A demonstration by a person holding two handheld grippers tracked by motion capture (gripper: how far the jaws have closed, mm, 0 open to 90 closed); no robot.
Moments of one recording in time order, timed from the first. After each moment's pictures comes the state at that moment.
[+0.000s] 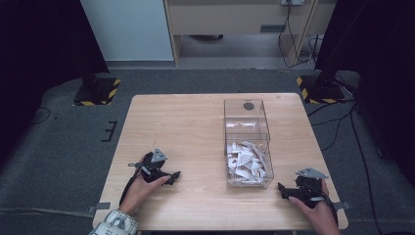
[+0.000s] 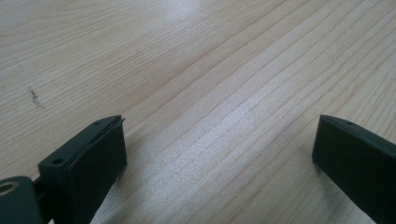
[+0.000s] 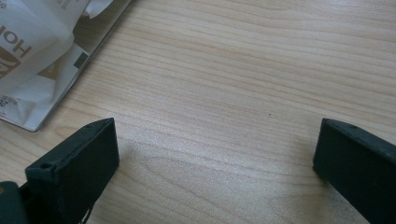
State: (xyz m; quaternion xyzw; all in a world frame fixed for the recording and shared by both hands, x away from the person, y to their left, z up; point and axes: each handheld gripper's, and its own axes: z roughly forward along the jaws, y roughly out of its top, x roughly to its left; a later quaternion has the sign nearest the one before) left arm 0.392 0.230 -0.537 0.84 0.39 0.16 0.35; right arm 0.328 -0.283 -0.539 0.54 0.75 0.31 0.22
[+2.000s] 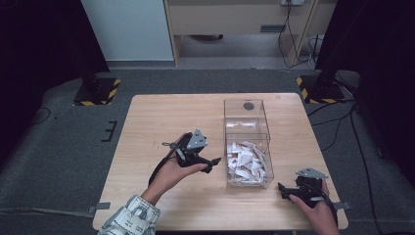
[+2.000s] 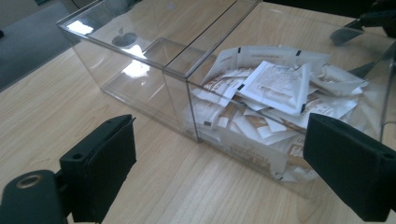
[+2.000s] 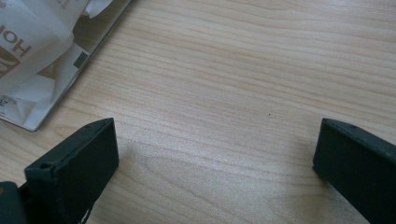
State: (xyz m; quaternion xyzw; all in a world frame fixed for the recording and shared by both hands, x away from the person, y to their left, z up) left arm 0.394 0.103 -0.425 0.85 0.23 0.16 0.44; right arm 0.328 -0.283 -0.539 0.54 0.75 0.31 0.22
